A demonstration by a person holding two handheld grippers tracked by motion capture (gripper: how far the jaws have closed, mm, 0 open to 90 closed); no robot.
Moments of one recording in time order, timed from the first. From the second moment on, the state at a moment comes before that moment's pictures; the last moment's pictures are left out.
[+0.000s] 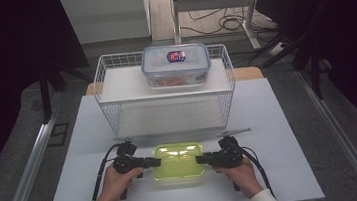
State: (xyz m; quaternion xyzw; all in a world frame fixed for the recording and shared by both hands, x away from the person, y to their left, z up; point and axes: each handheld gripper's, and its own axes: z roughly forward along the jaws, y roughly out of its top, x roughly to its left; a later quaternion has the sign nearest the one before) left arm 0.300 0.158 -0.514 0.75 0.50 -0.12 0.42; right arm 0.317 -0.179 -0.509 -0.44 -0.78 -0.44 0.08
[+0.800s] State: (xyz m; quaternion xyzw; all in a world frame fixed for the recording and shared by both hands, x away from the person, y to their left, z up) left arm 0.281 0.162 -0.508 0.75 0.47 -0.09 0.46; right arm 0.303 -0.192 -0.503 -0.44 -0.76 -0.48 0.09
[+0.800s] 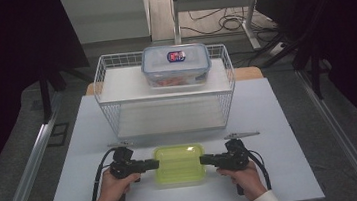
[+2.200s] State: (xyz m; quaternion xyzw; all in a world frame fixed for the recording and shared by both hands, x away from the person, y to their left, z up) left arm 0.271 0.156 -0.462 0.76 0.42 -0.01 0.50; right arm 0.295 -0.197 -0.459 -0.39 -0.77 -0.51 0.02
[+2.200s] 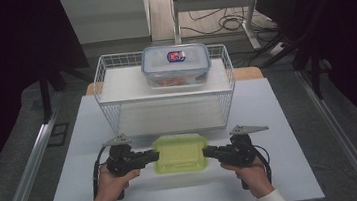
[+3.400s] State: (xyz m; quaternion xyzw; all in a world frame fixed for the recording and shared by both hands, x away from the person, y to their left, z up) left arm 0.308 0.153 -0.383 0.75 0.39 0.02 0.54; right arm 0.324 -0.202 -0.375 -0.36 -0.77 -0.53 -0.03
